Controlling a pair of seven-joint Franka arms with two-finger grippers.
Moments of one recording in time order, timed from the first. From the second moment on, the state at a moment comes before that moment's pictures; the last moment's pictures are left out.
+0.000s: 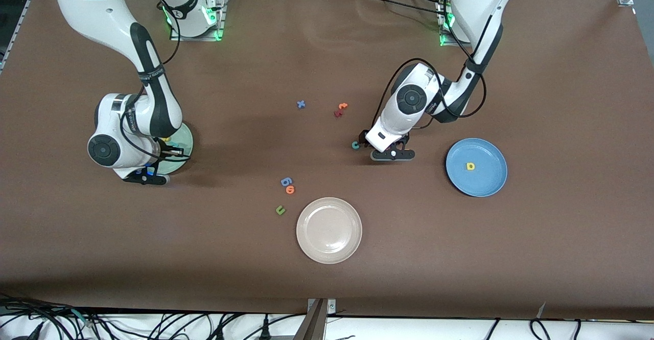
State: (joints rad) left arm -0.42 0.55 -0.18 -2.01 -0.01 2.55 -0.61; right arm 0.37 0.55 -0.33 -1.93 0.13 2.13 0.06
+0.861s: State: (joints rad) left arm -0.46 0.56 -0.18 -2.01 0.04 2.55 -0.69; right arm 0.37 0.40 -0.43 -1.56 0.13 1.76 0.04
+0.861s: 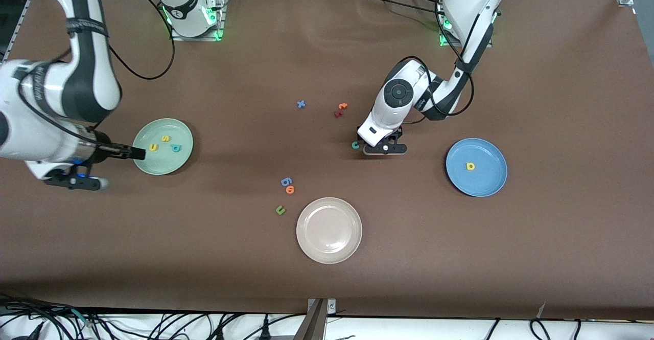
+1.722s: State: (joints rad) left arm -0.48 0.57 -0.17 -1.98 0.11 2.51 -0.72; right arm 0.37 0.40 -0.45 -1.40 0.13 1.68 0.04
